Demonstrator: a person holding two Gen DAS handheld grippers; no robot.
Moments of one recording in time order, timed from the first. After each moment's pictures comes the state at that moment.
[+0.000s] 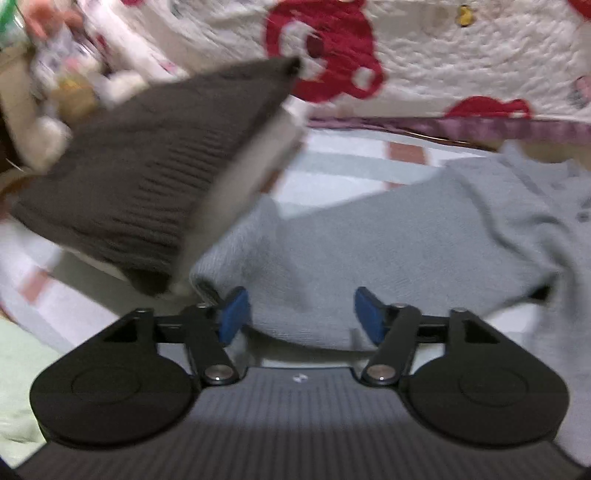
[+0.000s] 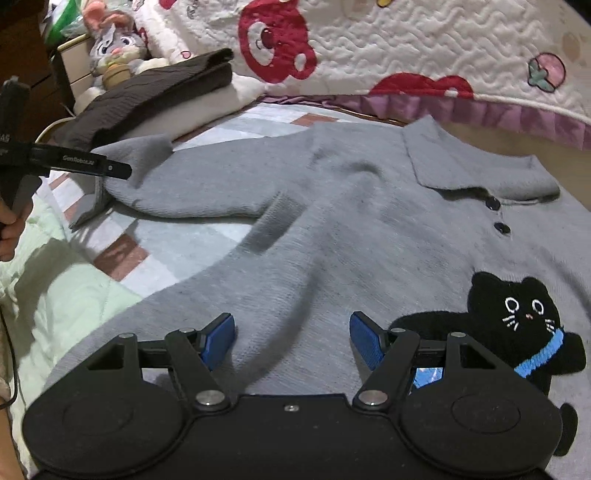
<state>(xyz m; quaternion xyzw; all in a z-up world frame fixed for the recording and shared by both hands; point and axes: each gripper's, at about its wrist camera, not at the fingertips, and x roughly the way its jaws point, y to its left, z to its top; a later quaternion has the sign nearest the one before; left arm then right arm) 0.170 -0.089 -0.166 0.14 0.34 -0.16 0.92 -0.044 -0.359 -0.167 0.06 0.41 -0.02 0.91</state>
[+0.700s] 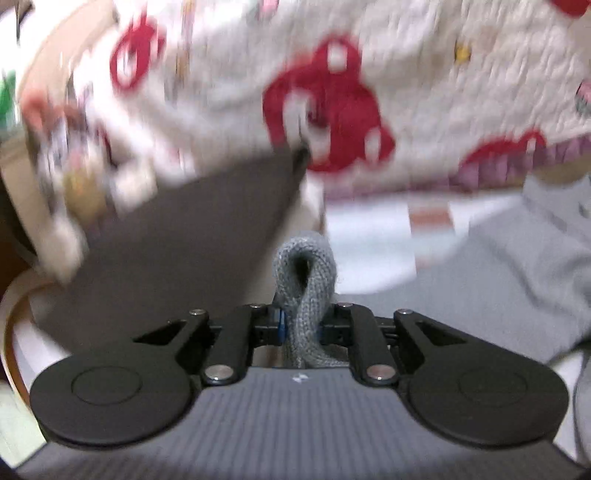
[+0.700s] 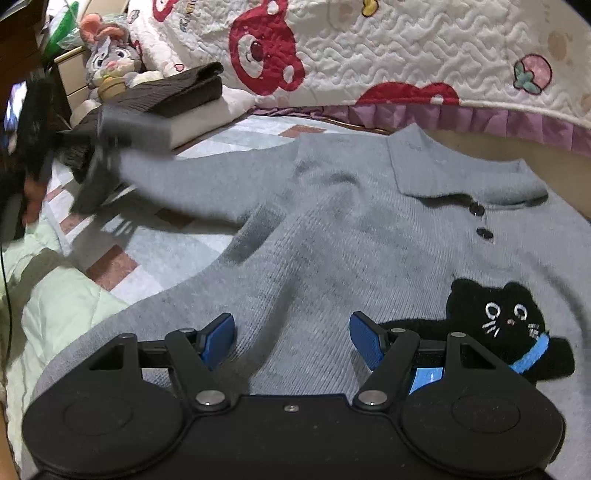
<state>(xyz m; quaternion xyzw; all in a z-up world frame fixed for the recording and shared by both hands) 0.211 -0.107 -0.110 0.19 0.20 -0.19 0.94 -0.049 -0.373 -0.160 0.07 0.40 -0.01 0.91</state>
